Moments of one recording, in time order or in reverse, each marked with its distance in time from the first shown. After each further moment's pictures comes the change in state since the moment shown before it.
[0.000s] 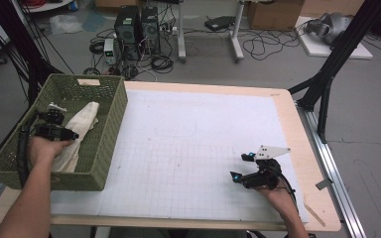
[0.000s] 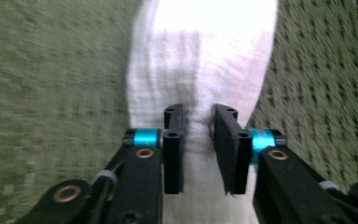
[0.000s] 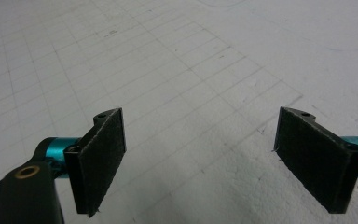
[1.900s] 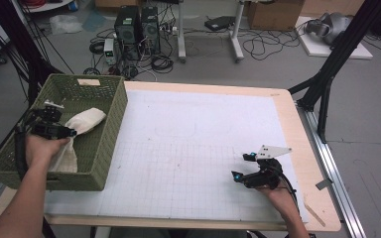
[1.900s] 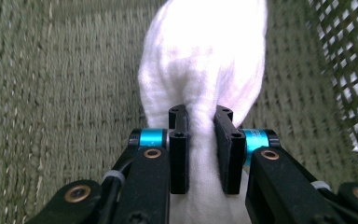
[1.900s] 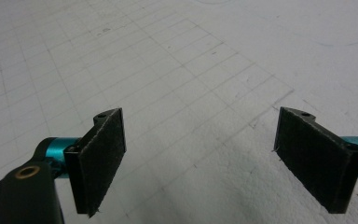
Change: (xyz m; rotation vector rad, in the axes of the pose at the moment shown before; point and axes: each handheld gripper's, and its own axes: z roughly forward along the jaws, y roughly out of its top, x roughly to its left) left arm -0.005 0.003 -0.025 -0.071 0.015 0.030; right arm -0.002 -0.002 -0.002 0.006 -0.018 0.012
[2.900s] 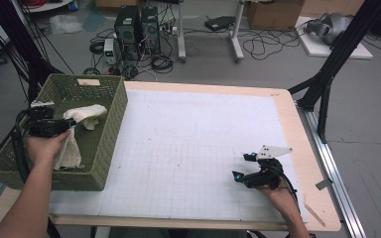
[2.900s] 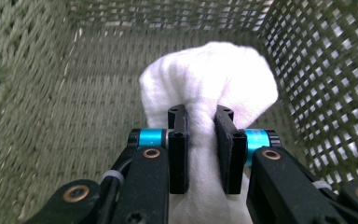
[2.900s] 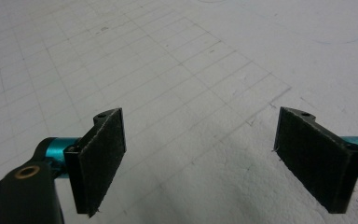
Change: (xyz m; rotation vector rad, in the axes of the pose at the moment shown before) left arm 0.005 -0.006 -0.007 -0.272 -0.034 -0.104; right arm -0.001 -0.001 -0.001 0.001 -0.002 0.000
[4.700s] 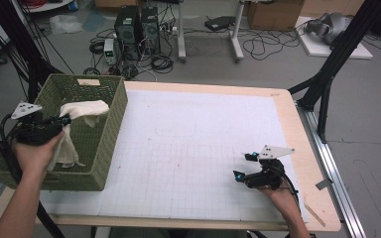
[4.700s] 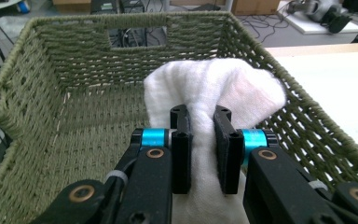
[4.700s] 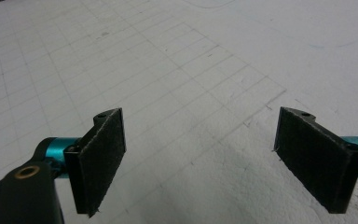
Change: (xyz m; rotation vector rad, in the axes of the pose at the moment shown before) left arm -0.007 -0.007 -0.047 -0.258 -0.104 0.101; right arm 0.000 0.000 -0.004 -0.016 -0.007 0.005
